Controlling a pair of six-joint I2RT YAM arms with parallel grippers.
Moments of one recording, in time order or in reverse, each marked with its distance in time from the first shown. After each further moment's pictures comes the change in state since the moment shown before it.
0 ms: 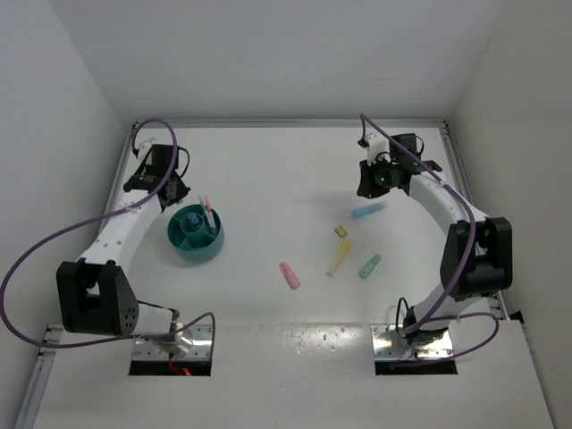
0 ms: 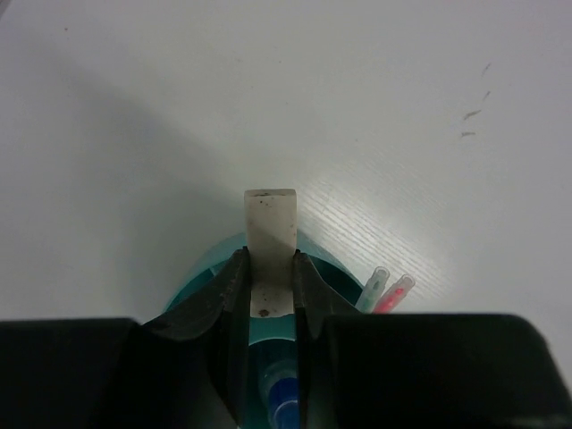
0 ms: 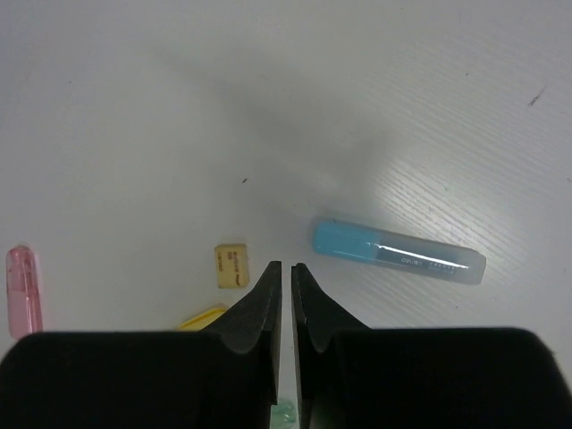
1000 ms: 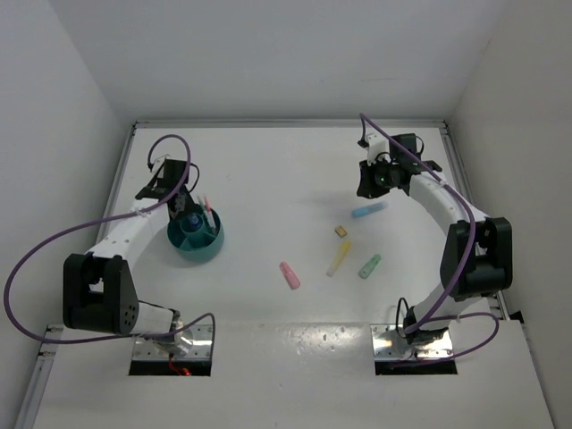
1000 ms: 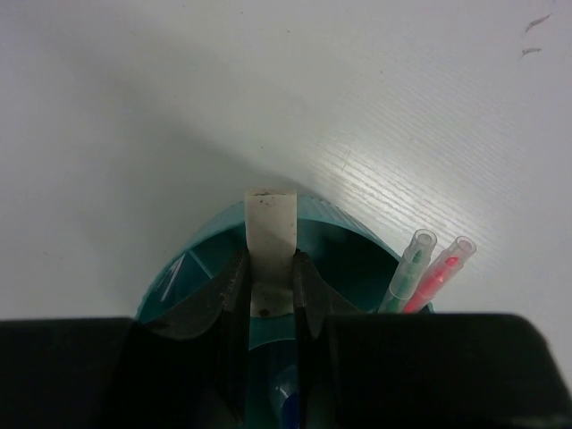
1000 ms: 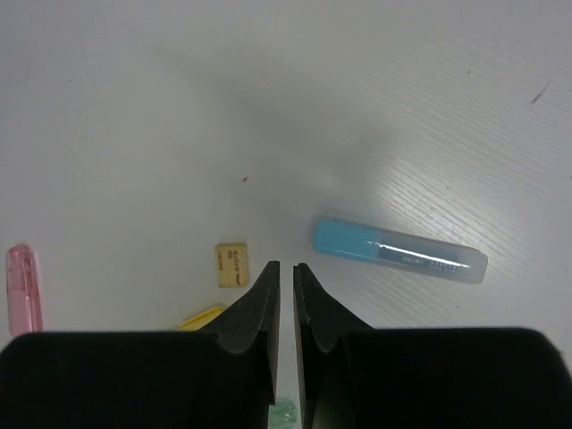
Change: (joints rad) left arm -0.043 0.027 -0.143 0.084 0.035 0.044; right arm -0.001 0.000 -0.005 0.000 0.000 0.000
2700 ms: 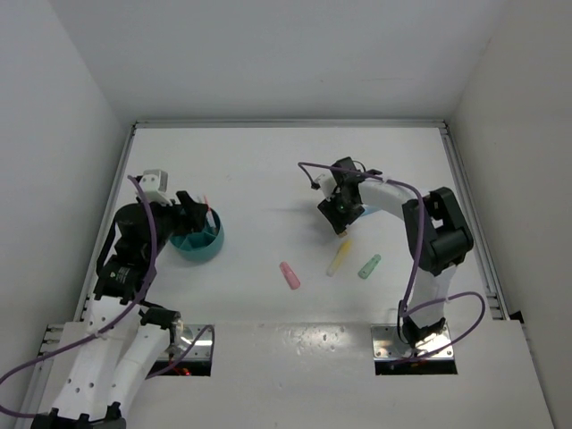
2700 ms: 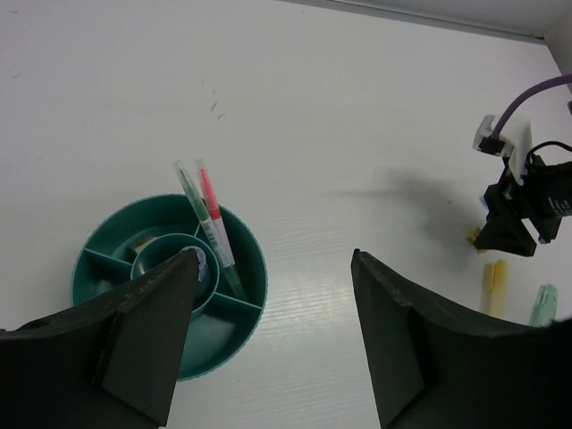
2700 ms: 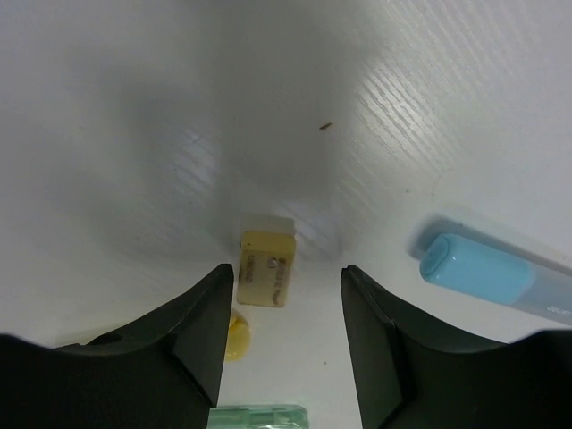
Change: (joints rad) left arm -0.040 -0.776 -0.241 0.129 0.433 0.264; right arm 0.293 0.262 0.033 -0.126 0.319 -0.122
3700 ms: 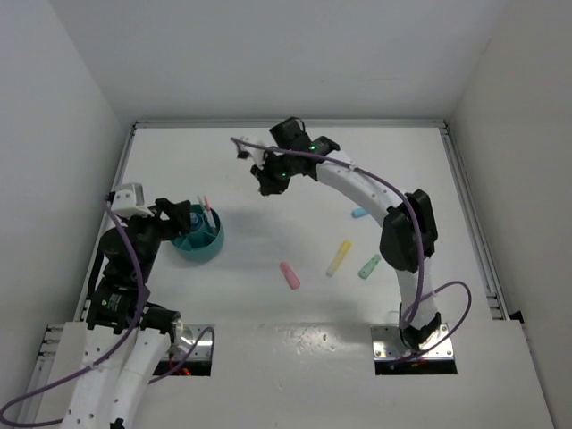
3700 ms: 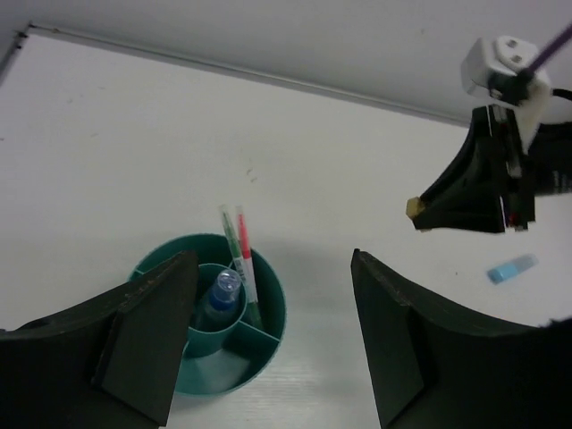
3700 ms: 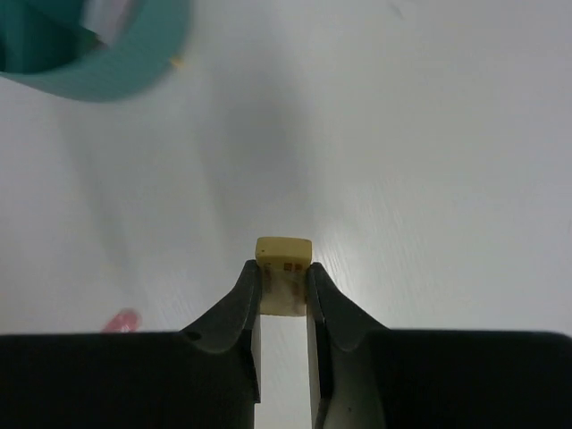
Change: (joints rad) left arm 0.000 -0.170 -0.036 0.034 -0.130 -0.026; right arm 0.234 0.181 0.660 -0.116 -0.282 -0.113
